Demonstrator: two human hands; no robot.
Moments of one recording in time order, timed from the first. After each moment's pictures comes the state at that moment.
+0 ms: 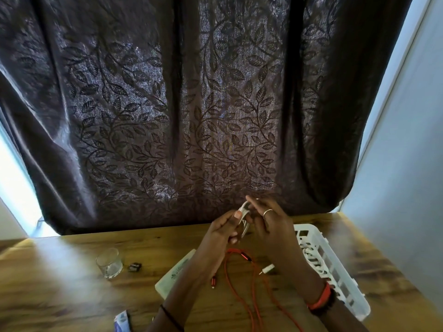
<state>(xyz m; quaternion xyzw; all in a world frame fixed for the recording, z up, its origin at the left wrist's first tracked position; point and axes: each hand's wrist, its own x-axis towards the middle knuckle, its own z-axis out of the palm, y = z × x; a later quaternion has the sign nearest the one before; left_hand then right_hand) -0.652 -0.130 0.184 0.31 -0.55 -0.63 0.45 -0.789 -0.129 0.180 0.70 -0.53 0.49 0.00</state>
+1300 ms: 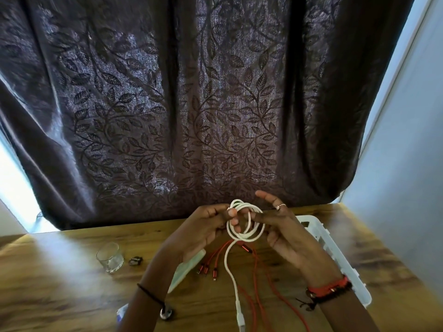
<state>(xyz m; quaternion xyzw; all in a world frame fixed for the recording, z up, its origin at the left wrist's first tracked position) -0.620 -0.152 0.189 0.27 -0.56 -0.69 0.36 -0.796 -0.119 0.200 0.32 -0.38 0.56 -0.66</state>
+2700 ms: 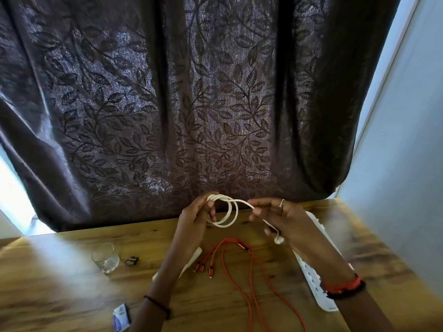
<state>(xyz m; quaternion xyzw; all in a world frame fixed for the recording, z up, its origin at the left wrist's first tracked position) -0.630 -0.167 0.160 0.43 -0.62 -0.42 0.51 -0.829 -0.114 0.194 0.52 -0.49 0.48 -0.50</state>
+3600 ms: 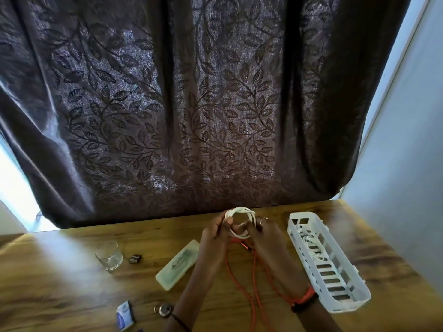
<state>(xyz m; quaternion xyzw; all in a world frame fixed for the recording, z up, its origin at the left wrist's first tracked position) -0.659 -0.147 0.124 0.42 -0.52 -0.53 0.52 -0.781 -0.138 0.132 0.54 -0.69 0.40 -0.27</state>
